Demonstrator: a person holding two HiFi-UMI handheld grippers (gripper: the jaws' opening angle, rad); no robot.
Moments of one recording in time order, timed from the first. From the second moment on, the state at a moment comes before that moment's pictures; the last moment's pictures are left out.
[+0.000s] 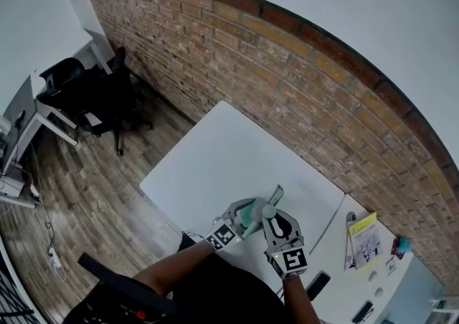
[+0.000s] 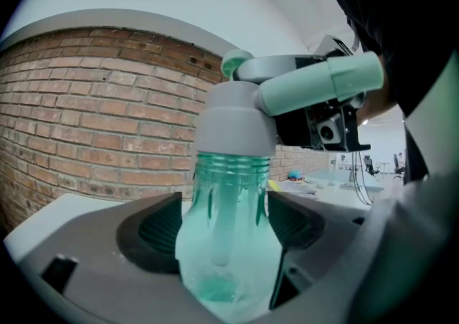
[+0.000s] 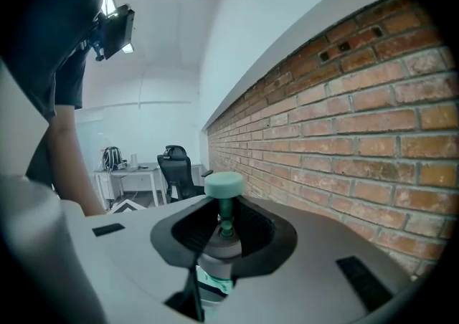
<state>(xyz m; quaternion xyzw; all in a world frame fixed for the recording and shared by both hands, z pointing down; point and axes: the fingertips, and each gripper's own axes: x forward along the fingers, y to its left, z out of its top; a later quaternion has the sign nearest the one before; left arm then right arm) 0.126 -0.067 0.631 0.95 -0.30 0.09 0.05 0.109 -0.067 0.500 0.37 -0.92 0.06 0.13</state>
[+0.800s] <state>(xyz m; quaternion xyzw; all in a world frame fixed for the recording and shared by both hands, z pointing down) 0.126 -0.067 0.633 0.95 -0.29 0.09 0.06 0.116 -0.065 0.505 0.39 -0.91 0.09 0.10</state>
